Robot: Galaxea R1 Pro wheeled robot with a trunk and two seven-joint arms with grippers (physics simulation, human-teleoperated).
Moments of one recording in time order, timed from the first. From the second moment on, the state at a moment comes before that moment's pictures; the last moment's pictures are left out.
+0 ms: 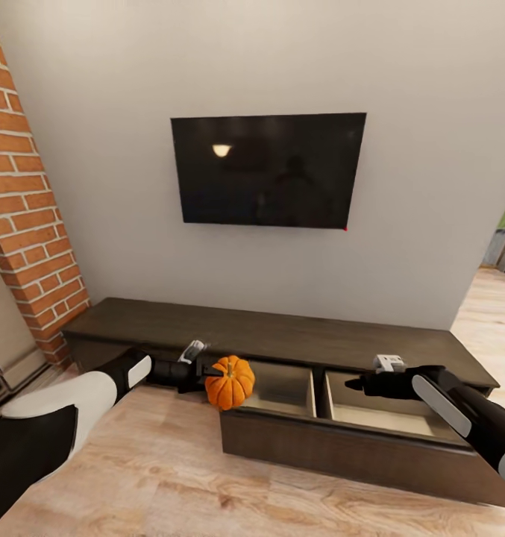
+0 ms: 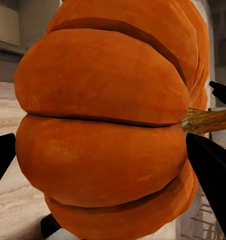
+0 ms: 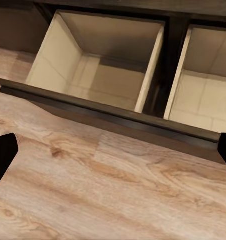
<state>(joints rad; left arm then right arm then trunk) -1.13 0.08 -1.62 -0.02 1.78 0.76 -0.88 -0.74 -0.53 0.60 -0.94 -0.88 0.71 0.13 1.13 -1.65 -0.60</state>
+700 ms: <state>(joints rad) -1.00 0.12 -1.63 -0.02 1.77 0.71 -0.87 -0.74 -0.48 0.61 -0.94 -0.88 0.71 0.12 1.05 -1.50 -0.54</state>
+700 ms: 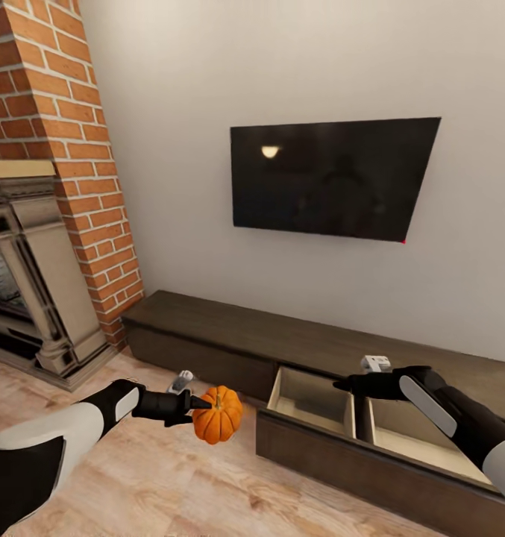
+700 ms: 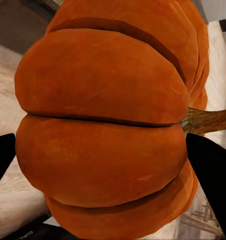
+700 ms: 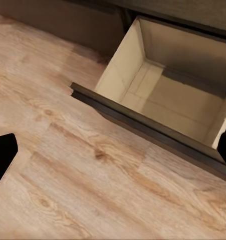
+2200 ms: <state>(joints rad) -0.77 0.14 -1.63 0.01 1.77 0.53 -0.66 -0.74 -0.13 0.64 -0.37 -0.59 0.41 0.12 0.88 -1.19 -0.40</state>
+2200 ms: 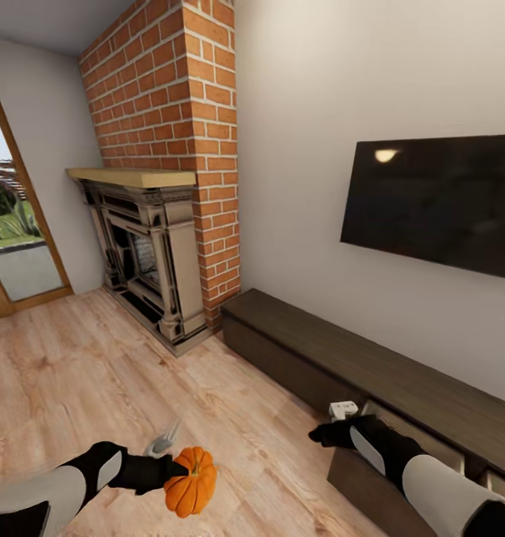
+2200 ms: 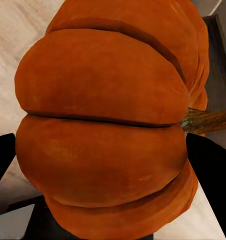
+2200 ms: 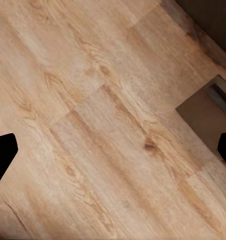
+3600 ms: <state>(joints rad) -0.63 0.14 -1.61 0.01 1.79 0.34 -0.65 -0.66 -0.10 0.65 -0.29 -0.52 0.20 0.12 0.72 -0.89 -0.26</state>
